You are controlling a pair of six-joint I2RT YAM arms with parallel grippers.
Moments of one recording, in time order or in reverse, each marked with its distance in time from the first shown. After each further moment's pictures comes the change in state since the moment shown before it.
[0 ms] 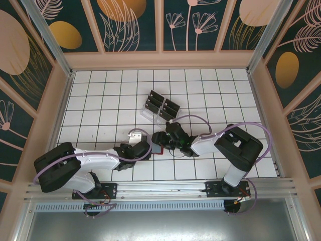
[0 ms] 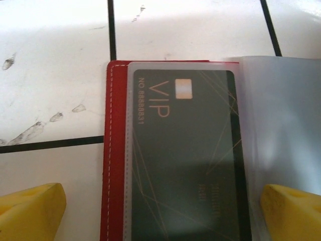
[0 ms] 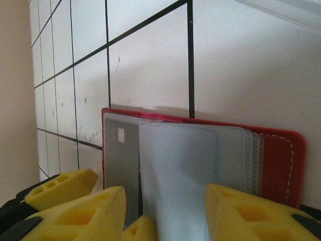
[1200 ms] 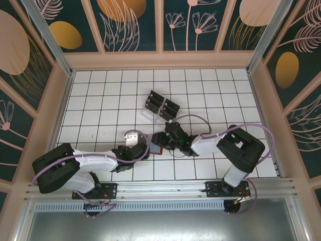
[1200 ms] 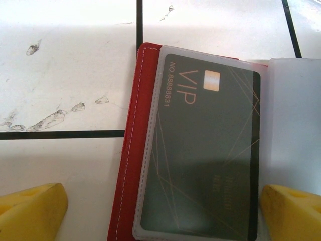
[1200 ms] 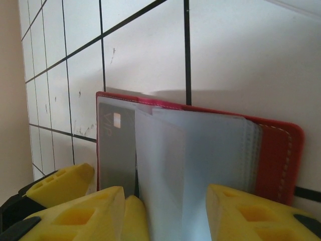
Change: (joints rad) left arm 0.000 -0.021 -0.055 0.051 -0.026 -0.071; right arm 0.009 -0.016 0.029 -0.082 -0.001 -0.005
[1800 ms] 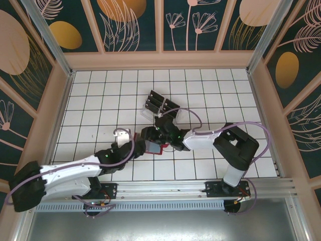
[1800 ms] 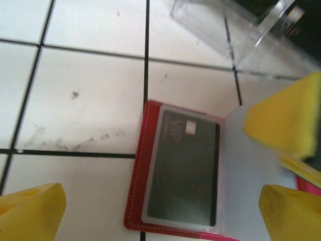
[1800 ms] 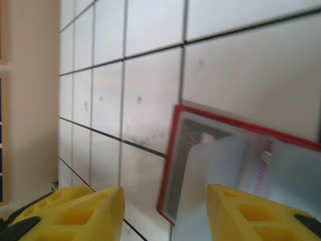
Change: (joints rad) left arm 0.000 -0.394 -0.003 -0.192 -0.050 -0.034; right arm 0.046 0.065 0.215 -0.076 -0.008 -0.033
